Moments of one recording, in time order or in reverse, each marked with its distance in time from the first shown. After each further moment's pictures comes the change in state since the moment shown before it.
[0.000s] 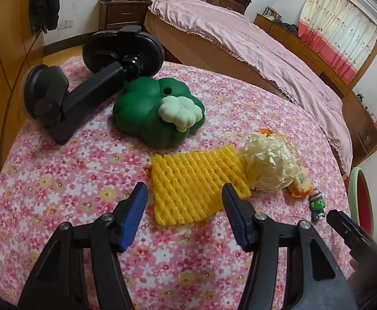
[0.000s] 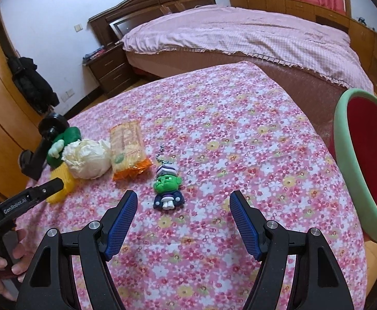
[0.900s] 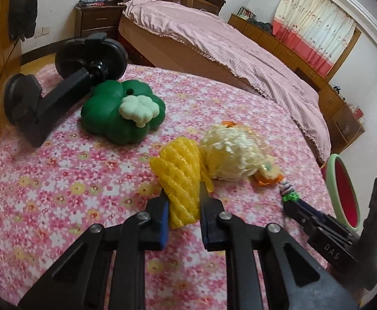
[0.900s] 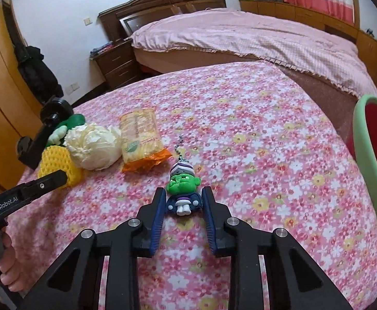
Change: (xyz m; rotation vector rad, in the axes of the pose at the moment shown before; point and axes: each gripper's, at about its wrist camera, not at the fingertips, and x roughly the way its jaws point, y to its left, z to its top) left arm -0.012 -0.021 -0.009 0.057 -0.015 -0.141; right arm 0.020 0.021 -0.011 -0.053 -0.008 0.023
